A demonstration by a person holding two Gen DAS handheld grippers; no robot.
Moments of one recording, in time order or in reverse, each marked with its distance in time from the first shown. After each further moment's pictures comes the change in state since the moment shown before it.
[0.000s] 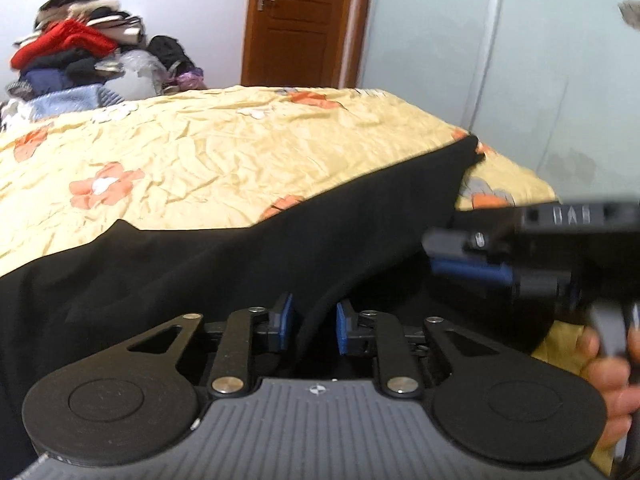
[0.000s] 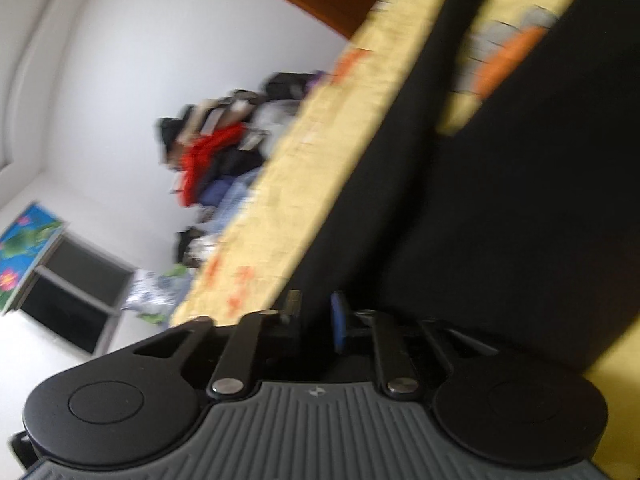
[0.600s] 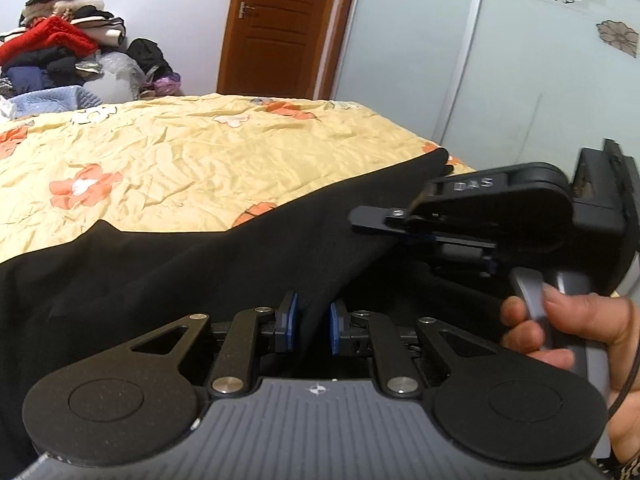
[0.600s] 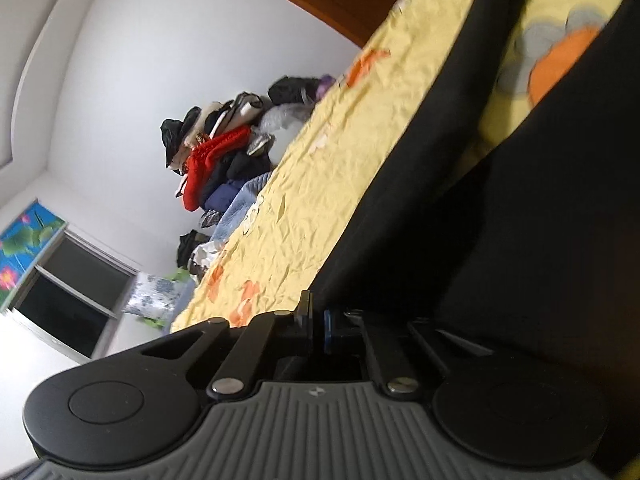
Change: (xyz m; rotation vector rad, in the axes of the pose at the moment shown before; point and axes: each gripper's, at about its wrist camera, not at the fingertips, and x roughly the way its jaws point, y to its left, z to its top) left arm -0.008 -0.002 -0.005 0.006 -0.029 -0.104; right arm 0.028 0.020 0.000 -0.061 -0.047 0.028
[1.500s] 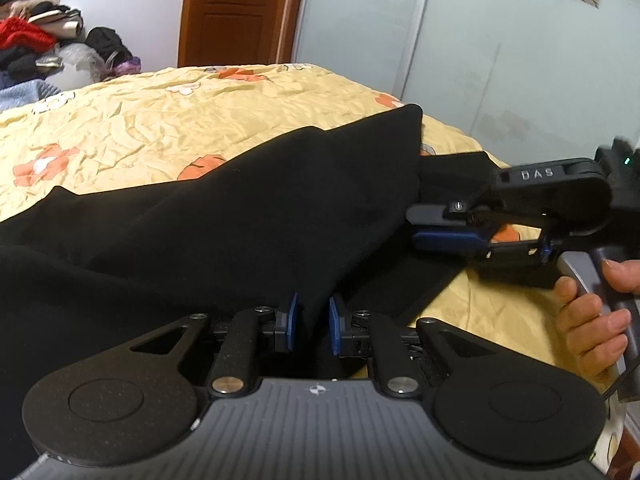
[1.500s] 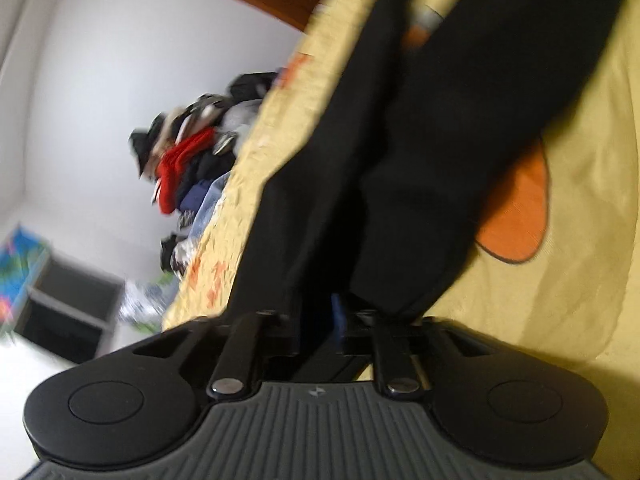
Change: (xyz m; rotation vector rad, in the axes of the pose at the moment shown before) left arm 0.003 -0.027 -0.027 0.084 0.093 -0.073; right arm -0.073 -0.054 -0.007 0.217 0.059 -0.046
